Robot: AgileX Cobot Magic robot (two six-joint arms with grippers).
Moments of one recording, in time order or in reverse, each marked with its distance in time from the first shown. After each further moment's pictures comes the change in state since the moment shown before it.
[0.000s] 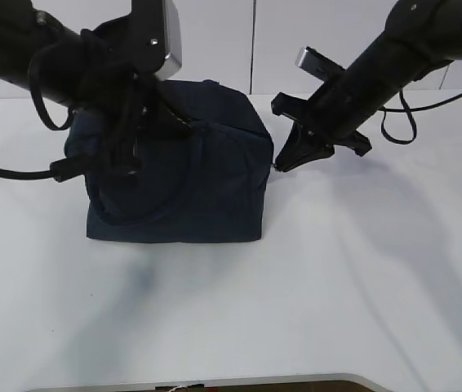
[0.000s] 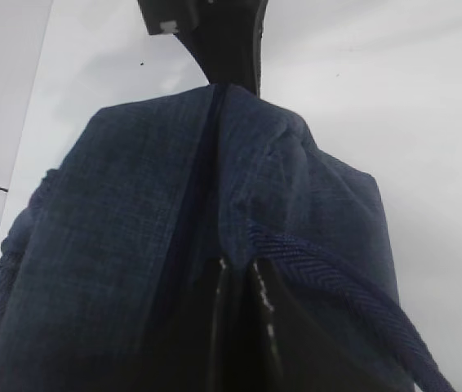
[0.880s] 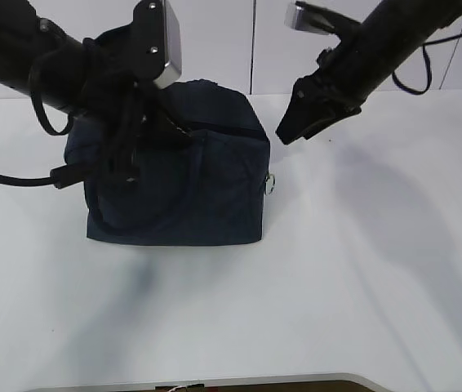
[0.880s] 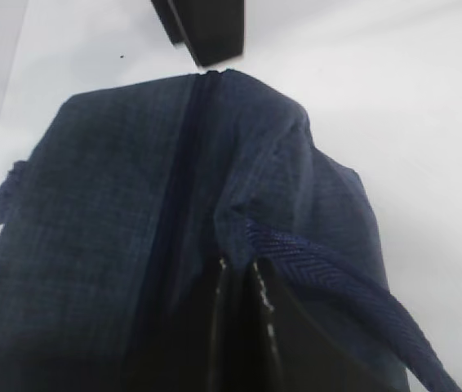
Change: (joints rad) left arm 0.000 0.016 0.000 0.000 0.038 0.000; right arm -0.002 -0.075 -0.099 -0.061 0.165 -0.506
